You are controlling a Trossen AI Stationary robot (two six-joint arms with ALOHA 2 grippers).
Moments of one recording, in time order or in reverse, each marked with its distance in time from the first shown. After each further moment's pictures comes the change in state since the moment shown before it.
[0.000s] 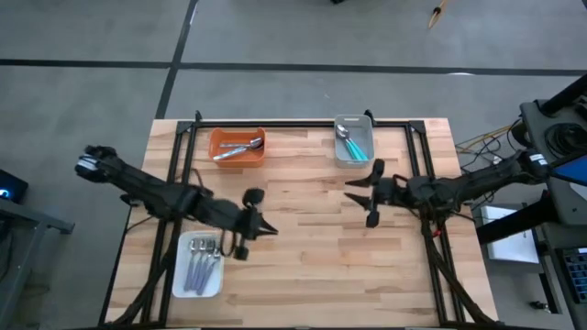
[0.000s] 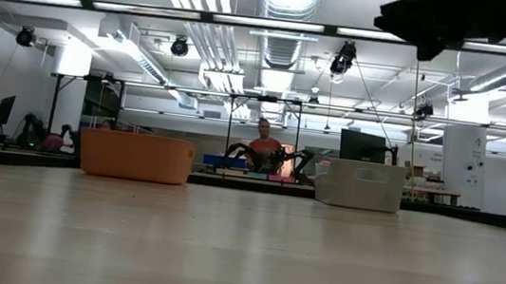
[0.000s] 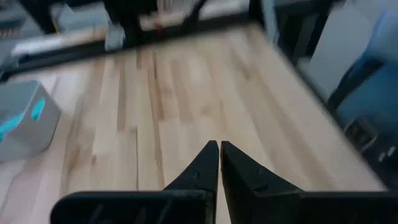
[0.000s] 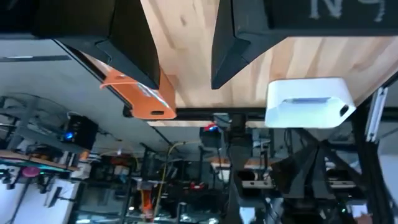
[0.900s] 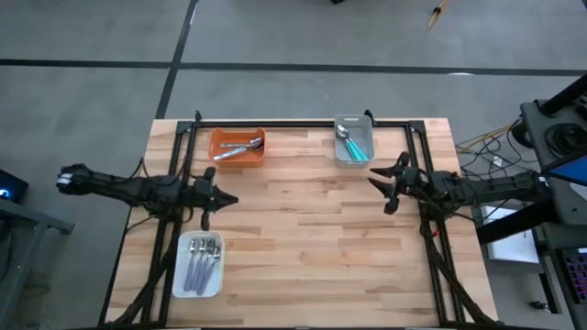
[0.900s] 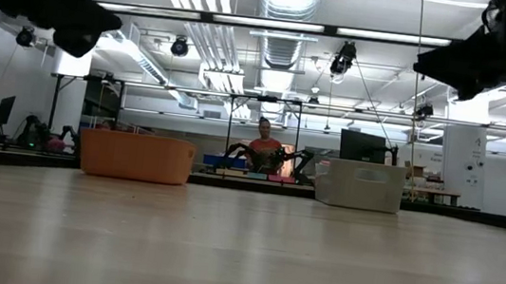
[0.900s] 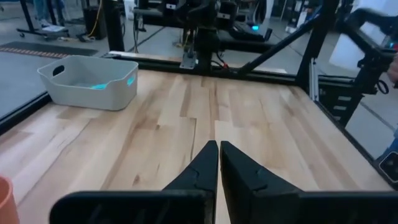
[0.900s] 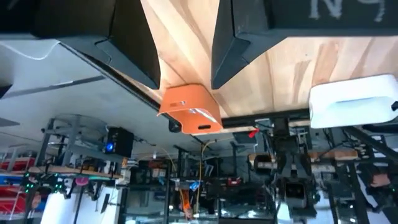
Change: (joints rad) left arm 0.215 -0.883 -0.762 0.243 0.013 -0.135; right arm -0.145 -0.605 -0.246 -0.271 0.025 0.066
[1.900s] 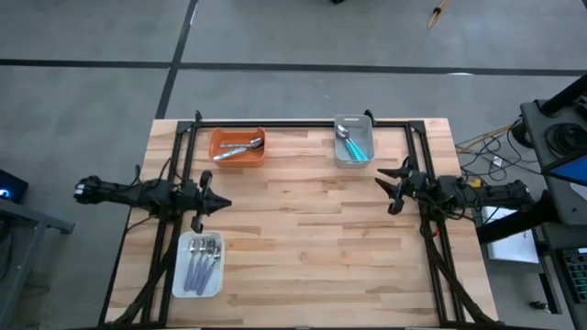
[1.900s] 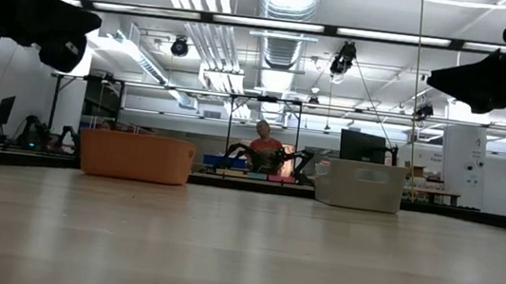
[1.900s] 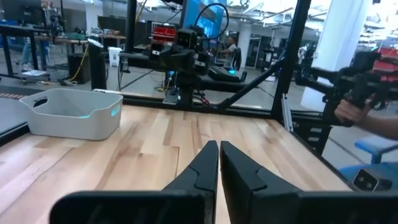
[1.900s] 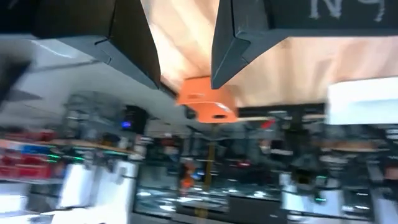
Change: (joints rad) left arm 0.000 -0.411 -0.241 0.053 0.063 0.023; right arm -0.004 -0.275 -0.158 -0.095 0.008 -0.112
